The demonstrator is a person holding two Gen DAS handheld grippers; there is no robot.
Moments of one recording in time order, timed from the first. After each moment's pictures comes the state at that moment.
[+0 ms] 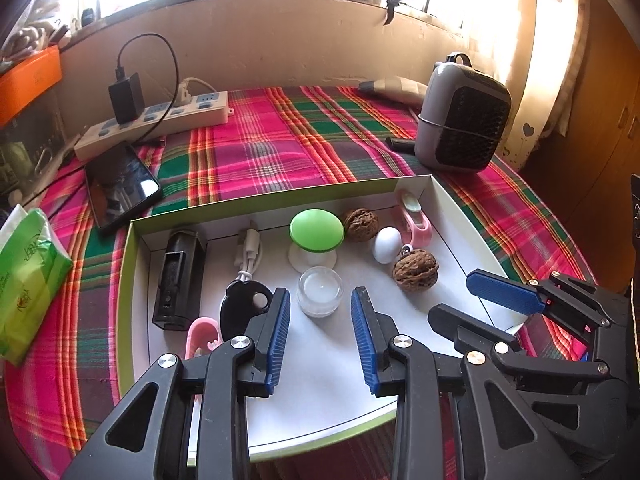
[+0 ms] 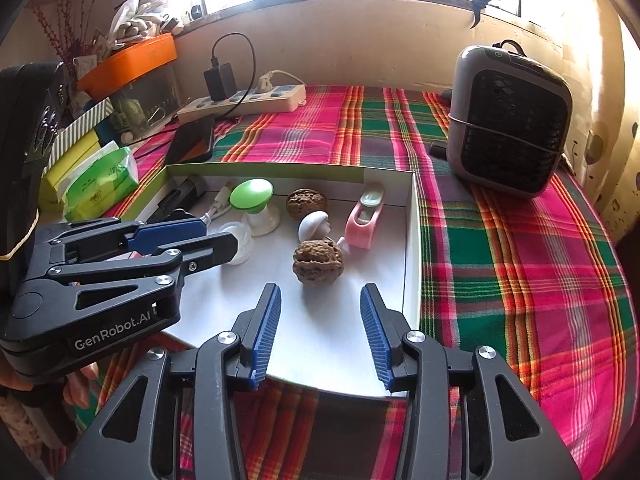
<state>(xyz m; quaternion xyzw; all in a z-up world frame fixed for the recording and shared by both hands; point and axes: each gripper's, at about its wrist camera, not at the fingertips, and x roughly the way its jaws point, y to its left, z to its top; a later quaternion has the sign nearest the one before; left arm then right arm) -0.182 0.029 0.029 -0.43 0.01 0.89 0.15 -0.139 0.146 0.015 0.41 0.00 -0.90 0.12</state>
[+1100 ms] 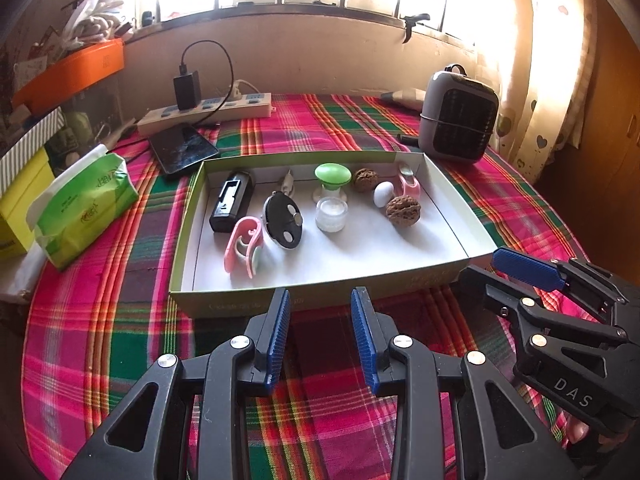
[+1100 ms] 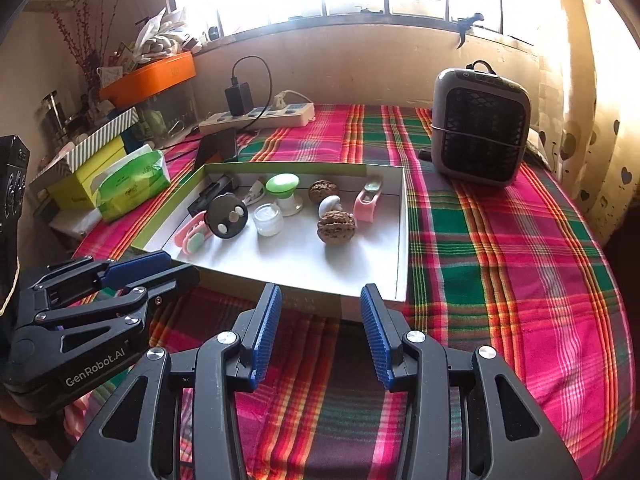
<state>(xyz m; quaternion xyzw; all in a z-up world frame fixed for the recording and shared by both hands) -0.090 0.019 0.037 -0.40 0.00 0.91 0.08 -0.073 0.144 0.031 0.38 0.00 -0.92 0.12</state>
